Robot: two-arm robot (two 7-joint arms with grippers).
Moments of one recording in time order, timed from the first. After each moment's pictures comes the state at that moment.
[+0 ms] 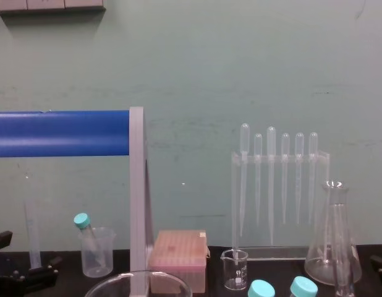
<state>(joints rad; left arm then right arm) -0.20 0.60 0.45 -1.41 -0.25 -0.12 0.03 0.20 0.60 -0.45 -1.41 0.25 -0.12 -0.03</state>
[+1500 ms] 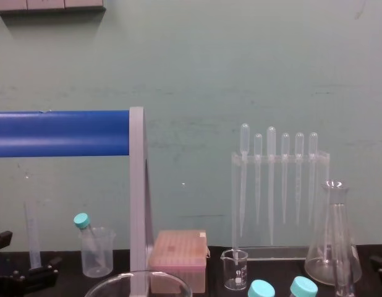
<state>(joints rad) -0.20 0.60 0.45 -1.41 -0.25 -0.12 0.03 0.20 0.60 -0.45 -1.41 0.25 -0.12 -0.03</state>
